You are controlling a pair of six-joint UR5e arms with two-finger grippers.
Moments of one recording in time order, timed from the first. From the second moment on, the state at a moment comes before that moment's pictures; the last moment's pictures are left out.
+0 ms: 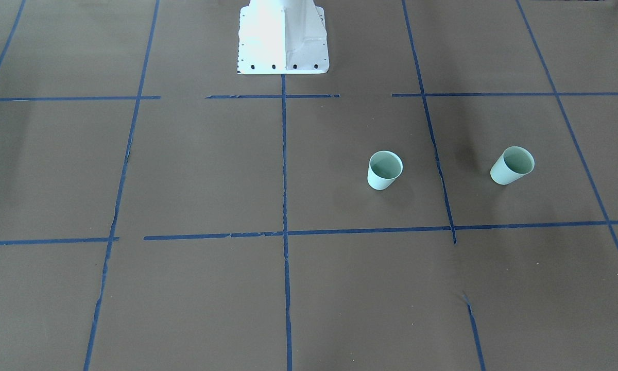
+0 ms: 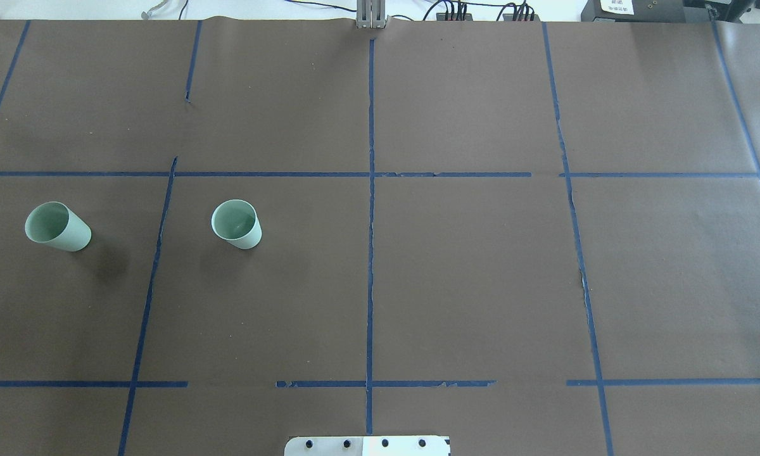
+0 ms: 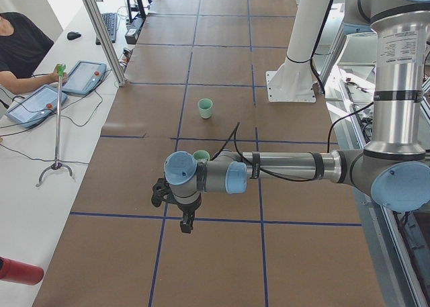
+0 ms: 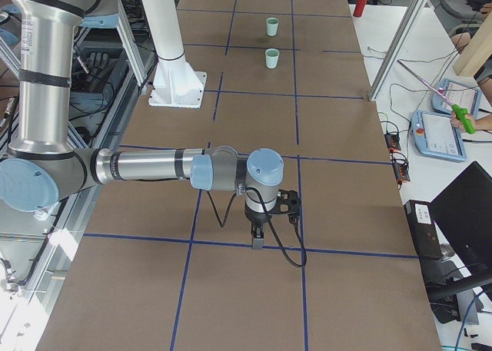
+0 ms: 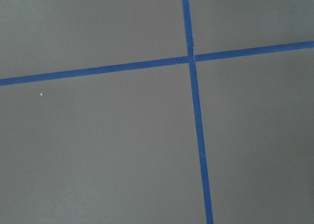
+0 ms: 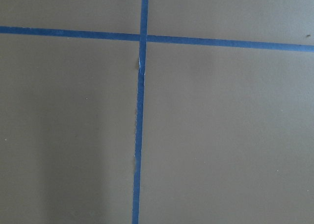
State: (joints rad) left arm -1.56 -1.52 -1.61 -1.60 -2.34 0.11; right arm 1.56 -1.71 1.79 -1.68 2.26 -0.04
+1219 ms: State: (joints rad) left arm -1.42 -1.52 -1.70 -1.87 -2.33 -0.32; right arm 1.56 -1.71 1.79 -1.68 2.26 -0.04
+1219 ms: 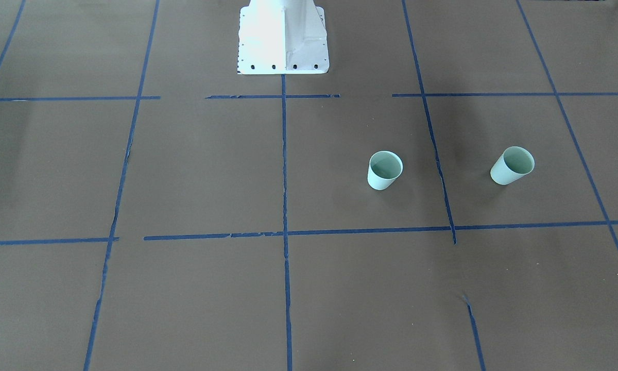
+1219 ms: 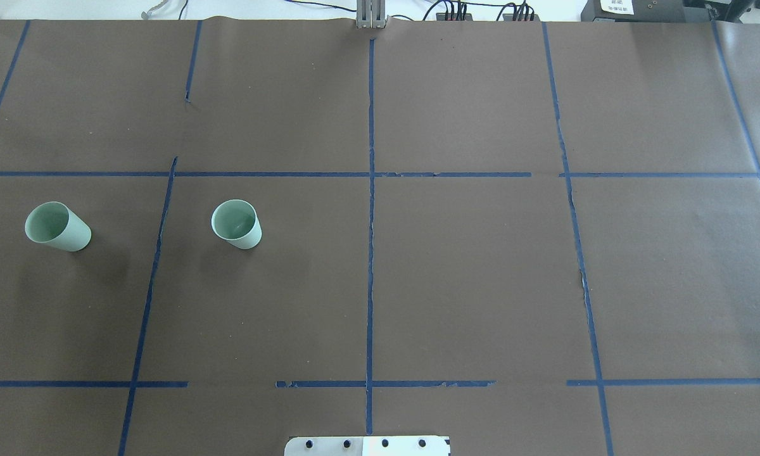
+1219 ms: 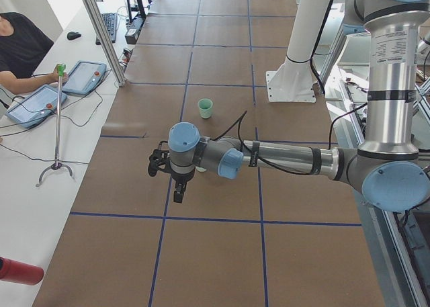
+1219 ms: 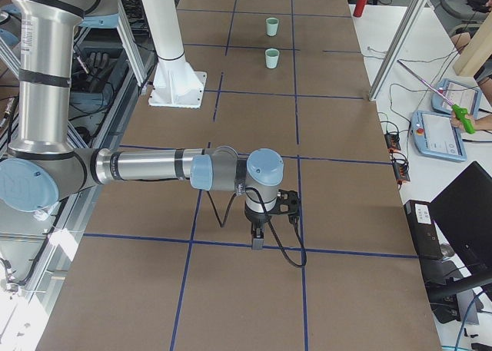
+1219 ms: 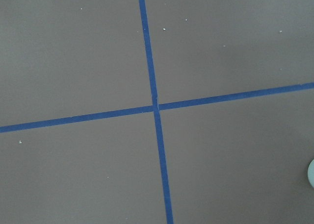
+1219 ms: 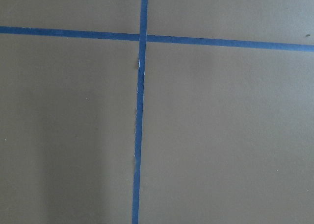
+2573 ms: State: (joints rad) left arm -1.07 -1.55 -1.66 -2.10 -2.25 -0.75; right arm 1.56 -1.71 1.79 -1.68 2.26 -0.04
